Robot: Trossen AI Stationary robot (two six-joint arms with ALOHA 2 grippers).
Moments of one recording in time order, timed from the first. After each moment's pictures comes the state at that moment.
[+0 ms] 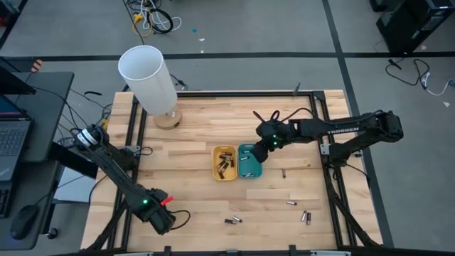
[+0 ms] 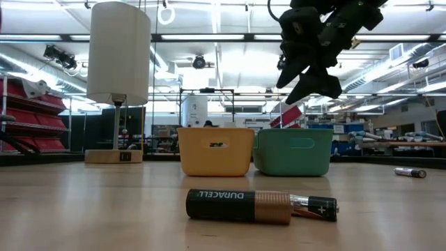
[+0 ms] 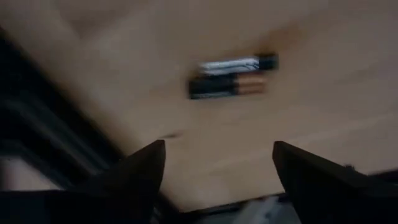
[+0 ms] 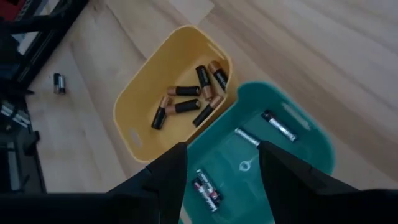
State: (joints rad) left arm -0.84 1.59 1.00 -0.89 0.26 -1.96; right arm -0.08 1.34 0.88 -0.37 -0.06 0.76
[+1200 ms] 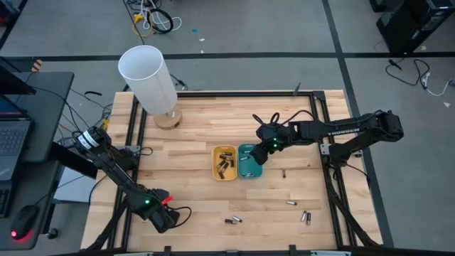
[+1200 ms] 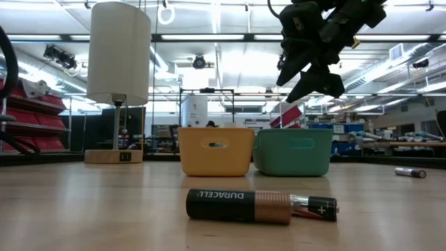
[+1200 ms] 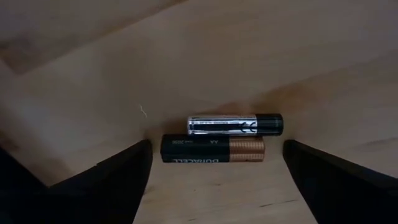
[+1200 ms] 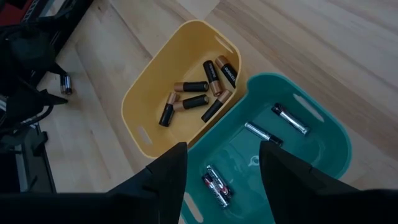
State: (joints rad) left arm -0.86 1.65 0.84 -0.63 0.19 -2.10; right arm -0.05 1.34 0.88 -0.37 -0.04 0.81
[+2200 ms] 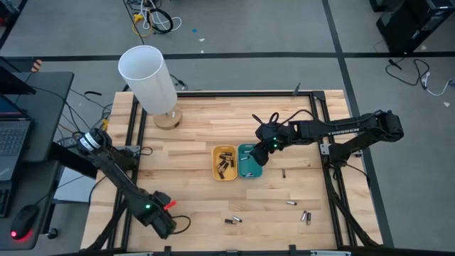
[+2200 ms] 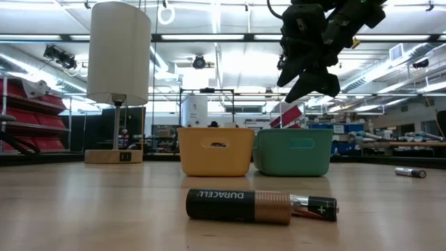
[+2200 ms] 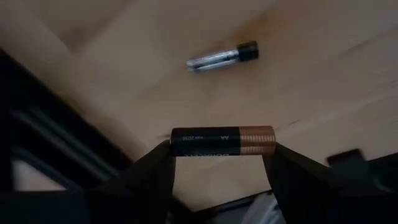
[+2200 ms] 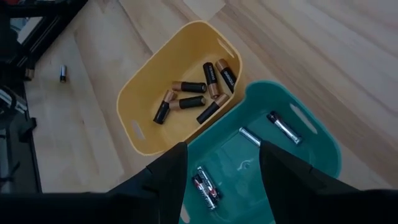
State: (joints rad) left arm -0.84 1.66 1.08 -0.97 0.26 -1.82; right arm -0.06 1.34 0.88 -0.37 -0.04 0.70
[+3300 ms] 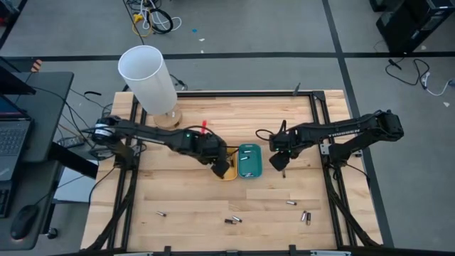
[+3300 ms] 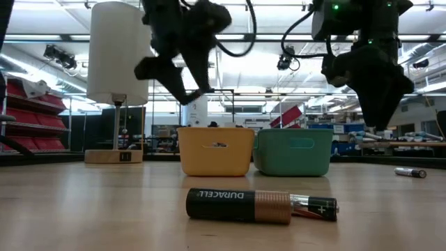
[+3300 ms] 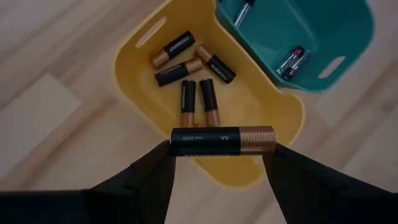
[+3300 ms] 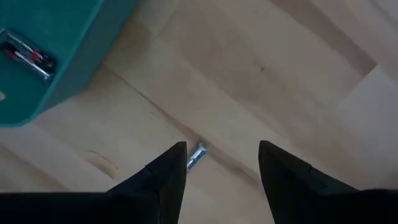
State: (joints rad) left arm -0.08 1.70 1.35 -0.80 -0.10 -0.91; right arm -0.01 1.34 0.88 -1.01 -0.02 0.92
